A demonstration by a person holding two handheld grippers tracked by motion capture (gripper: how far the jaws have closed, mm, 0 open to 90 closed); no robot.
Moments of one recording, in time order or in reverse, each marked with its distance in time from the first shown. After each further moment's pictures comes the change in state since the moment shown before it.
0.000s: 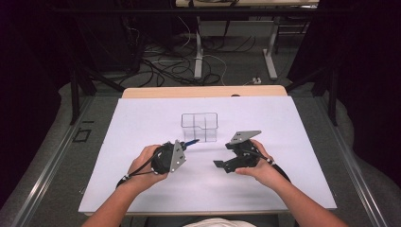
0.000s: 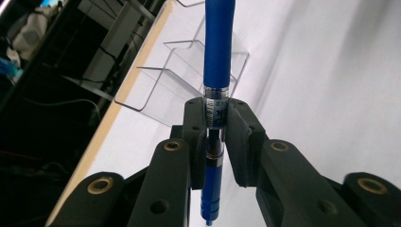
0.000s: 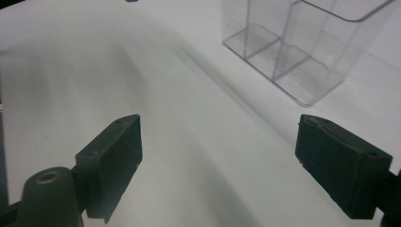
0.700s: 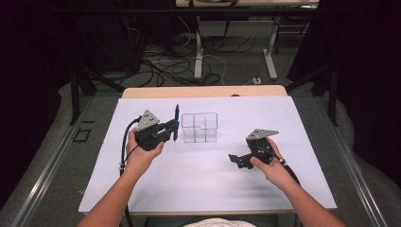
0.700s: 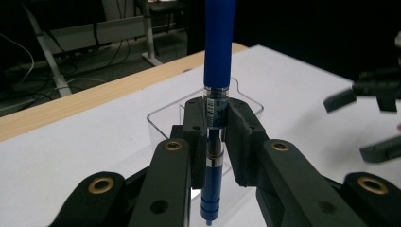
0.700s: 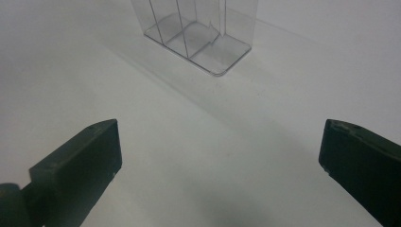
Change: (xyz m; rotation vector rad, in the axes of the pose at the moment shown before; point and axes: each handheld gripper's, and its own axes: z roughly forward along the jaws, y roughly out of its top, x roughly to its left) left arm 0.071 -0.017 0.000 -0.281 -0.102 -0.710; right arm -0.033 -0.026 -0.018 -0.034 -0.159 0.133
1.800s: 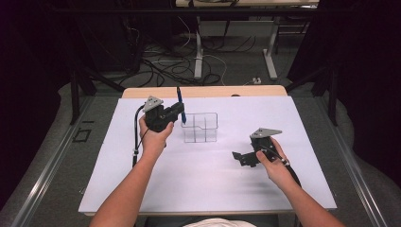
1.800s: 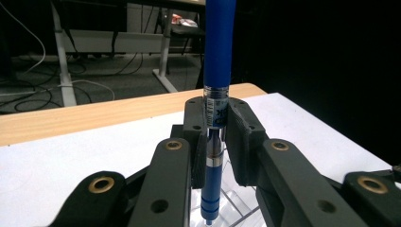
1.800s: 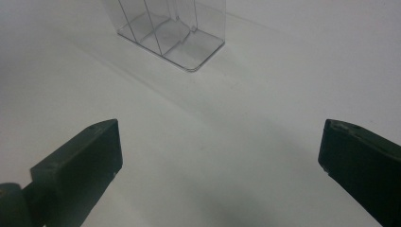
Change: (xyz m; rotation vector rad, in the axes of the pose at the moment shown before) left arm 0.019 0.014 0.054 -0.095 0.054 -0.166; right arm -0.009 -0.003 -0.002 0.001 -0.064 0.033
